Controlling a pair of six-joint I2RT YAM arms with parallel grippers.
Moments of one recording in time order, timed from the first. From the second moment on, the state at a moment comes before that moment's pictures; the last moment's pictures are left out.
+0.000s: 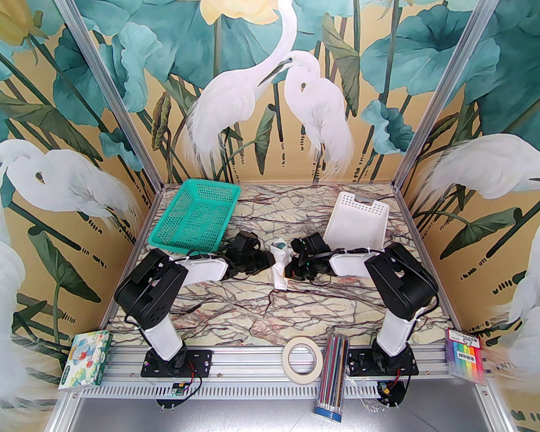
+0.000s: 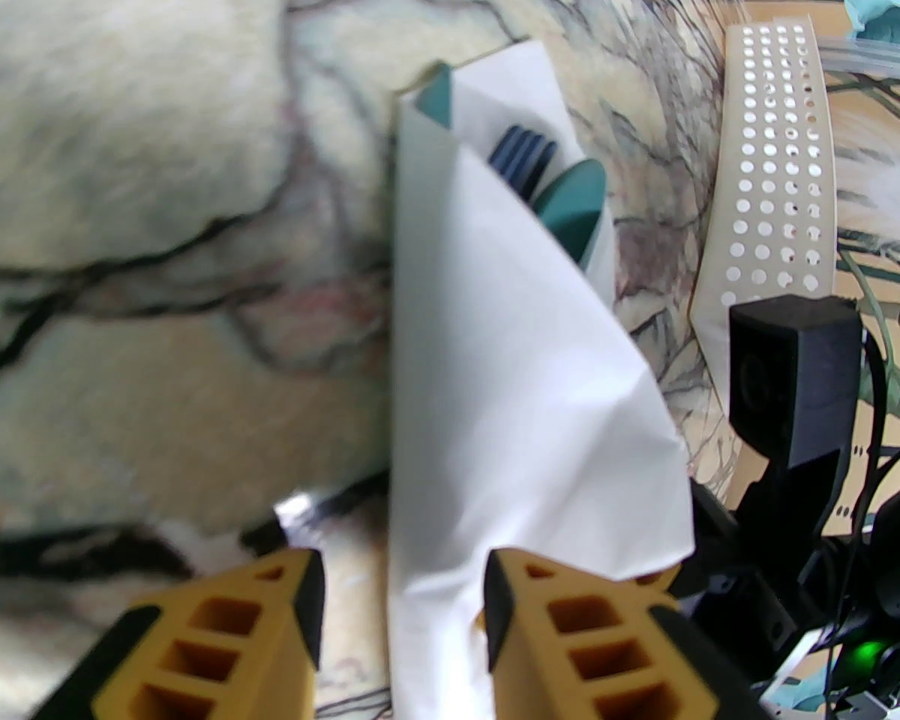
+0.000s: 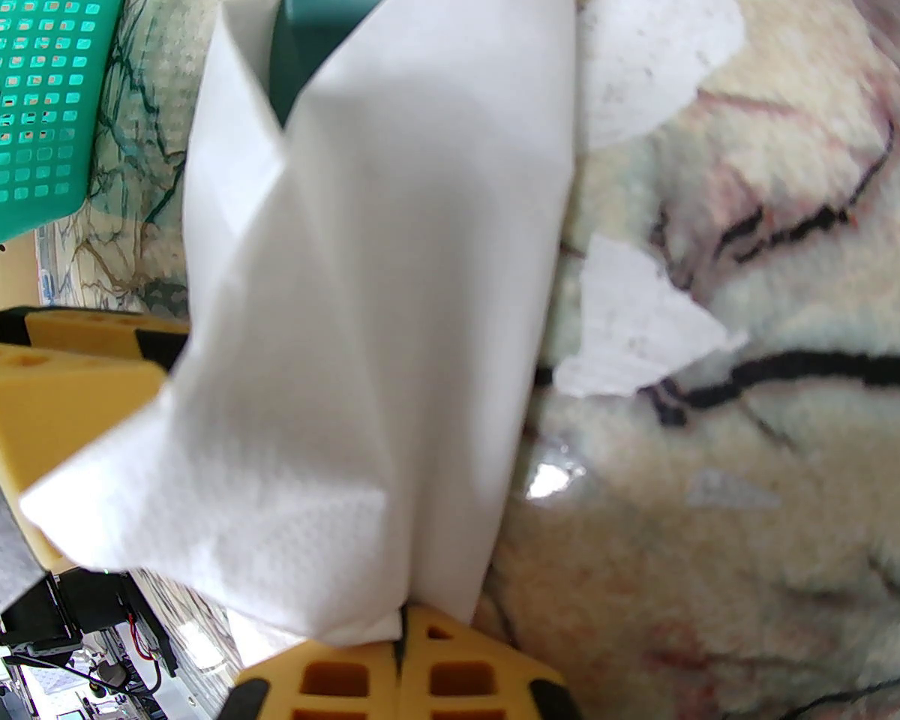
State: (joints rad) left arm -0.60 1.76 0.83 0.09 0.31 -0.94; right arm 0.54 1.81 0.83 -0.04 -0.59 0.63
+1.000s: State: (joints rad) left arm -0.66 1.84 0.98 -0.09 0.20 -0.89; right arm 0.48 1.70 0.85 -0.14 -0.54 0.60
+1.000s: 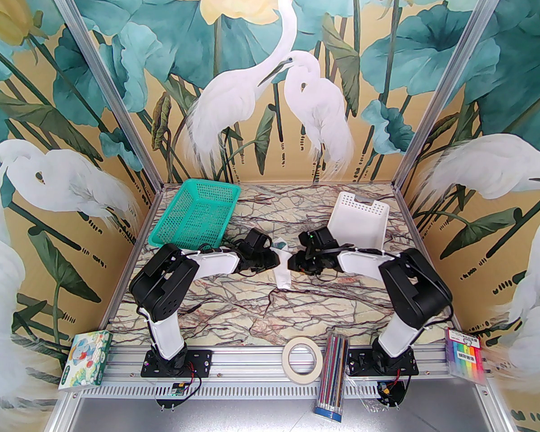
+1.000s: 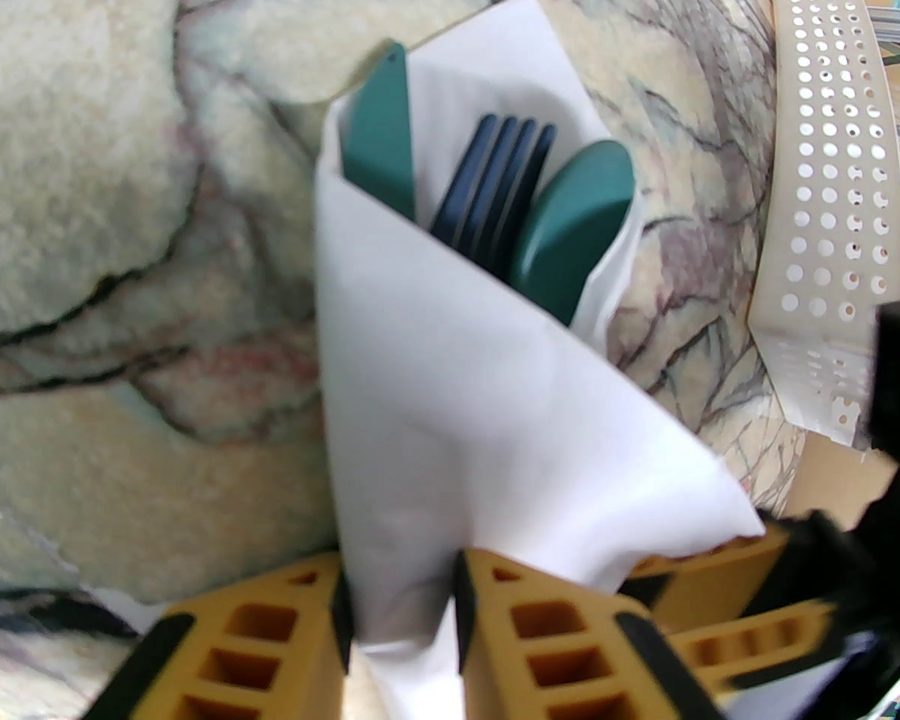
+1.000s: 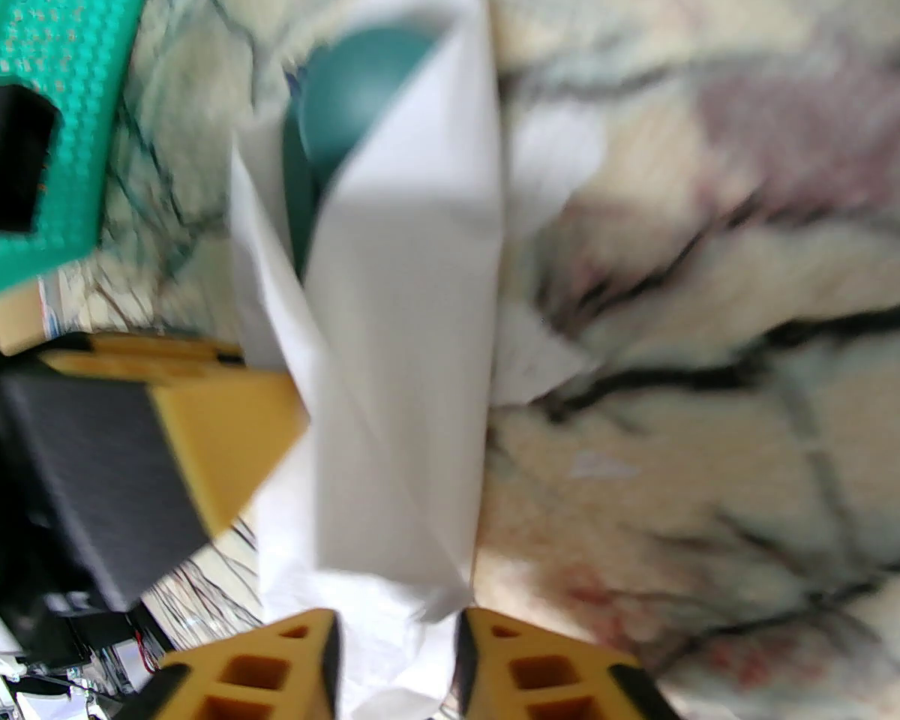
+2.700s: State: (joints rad) left arm -0.64 1.66 0.87 -0.08 0.22 -0.88; right arm 0.50 1.91 1.03 -0.21 -0.50 0.56
